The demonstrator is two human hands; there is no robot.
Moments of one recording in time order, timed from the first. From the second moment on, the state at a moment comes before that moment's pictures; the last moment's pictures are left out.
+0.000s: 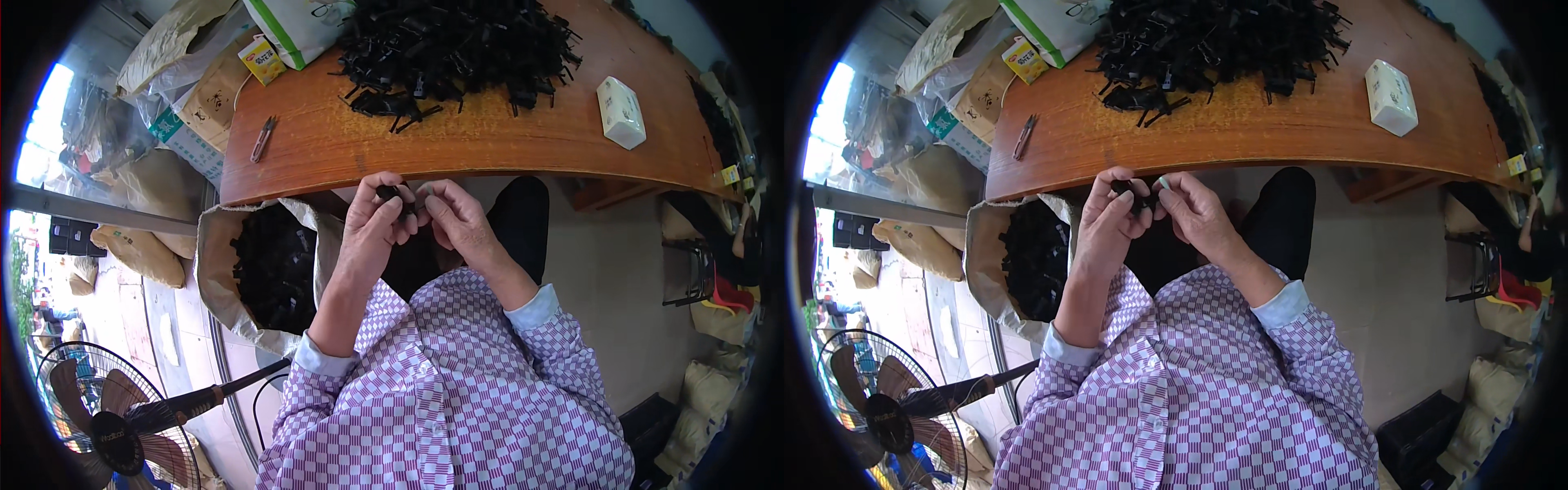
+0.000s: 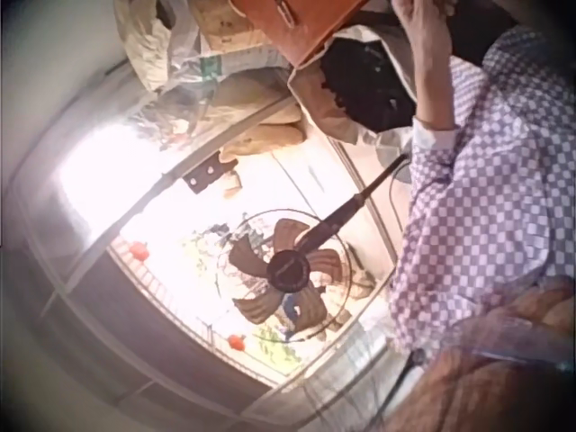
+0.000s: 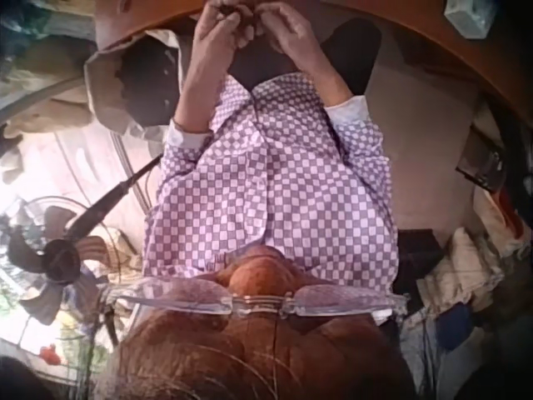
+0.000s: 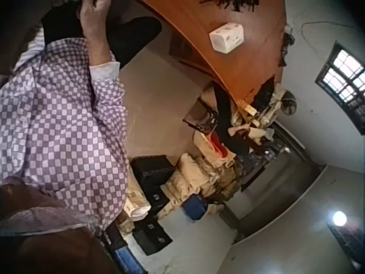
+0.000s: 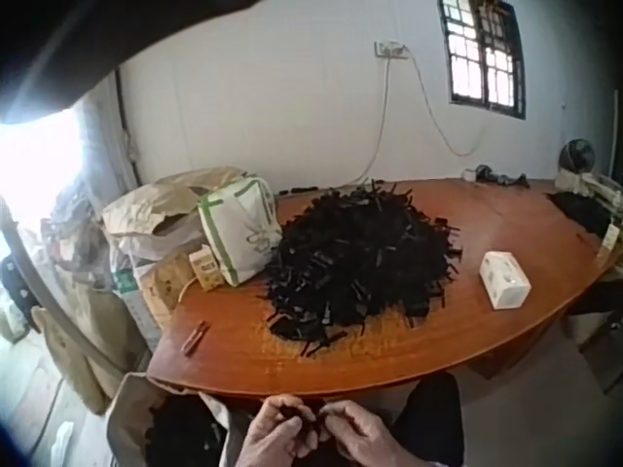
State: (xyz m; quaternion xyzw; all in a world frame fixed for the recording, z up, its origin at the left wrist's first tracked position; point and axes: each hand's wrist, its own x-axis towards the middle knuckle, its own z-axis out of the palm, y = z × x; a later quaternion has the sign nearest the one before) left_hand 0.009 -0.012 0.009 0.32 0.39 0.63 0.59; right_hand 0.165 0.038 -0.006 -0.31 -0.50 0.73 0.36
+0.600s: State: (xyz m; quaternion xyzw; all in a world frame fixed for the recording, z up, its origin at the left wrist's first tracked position) left_hand -0.018 -0.037 0.003 0.25 0.22 0.59 0.74; right_hand 0.143 0.050 0.000 -0.21 -0.46 0.84 0.20
